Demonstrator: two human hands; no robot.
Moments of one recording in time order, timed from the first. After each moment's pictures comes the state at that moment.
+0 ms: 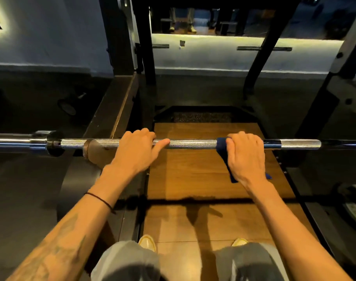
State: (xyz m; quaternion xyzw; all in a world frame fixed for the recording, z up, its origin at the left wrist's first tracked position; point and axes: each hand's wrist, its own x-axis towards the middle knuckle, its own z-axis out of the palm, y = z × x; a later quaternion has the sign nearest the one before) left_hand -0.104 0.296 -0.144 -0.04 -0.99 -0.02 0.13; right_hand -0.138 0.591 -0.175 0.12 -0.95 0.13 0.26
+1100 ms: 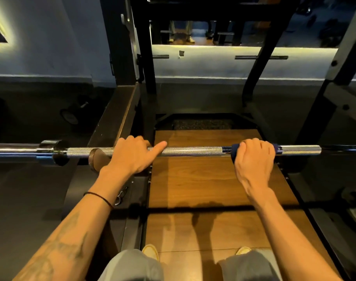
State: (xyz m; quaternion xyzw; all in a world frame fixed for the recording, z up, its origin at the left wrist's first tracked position) left_hand -0.106 0.281 -0.128 0.01 -1.00 -0.05 0.04; right_hand -0.142 0.591 -0.180 -0.01 -0.95 0.09 0.31
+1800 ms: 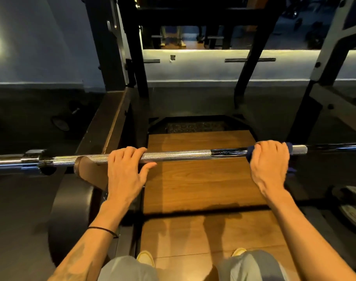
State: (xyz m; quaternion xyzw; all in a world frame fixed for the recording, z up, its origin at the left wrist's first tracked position) left_hand -0.083 0.295 -0.185 -0.02 -0.95 -0.08 0.29; right_hand -0.153 0.666 -0.182 -0.04 -0.94 0.06 0.32
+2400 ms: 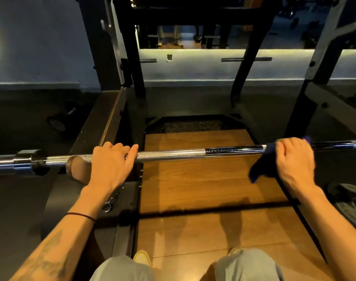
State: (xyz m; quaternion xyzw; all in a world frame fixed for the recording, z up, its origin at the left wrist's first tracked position) left_hand -0.100 0.276 -0.151 0.01 -0.98 0.01 0.19; right_hand -0.158 0.746 -0.177 -0.01 -0.94 0.08 0.32
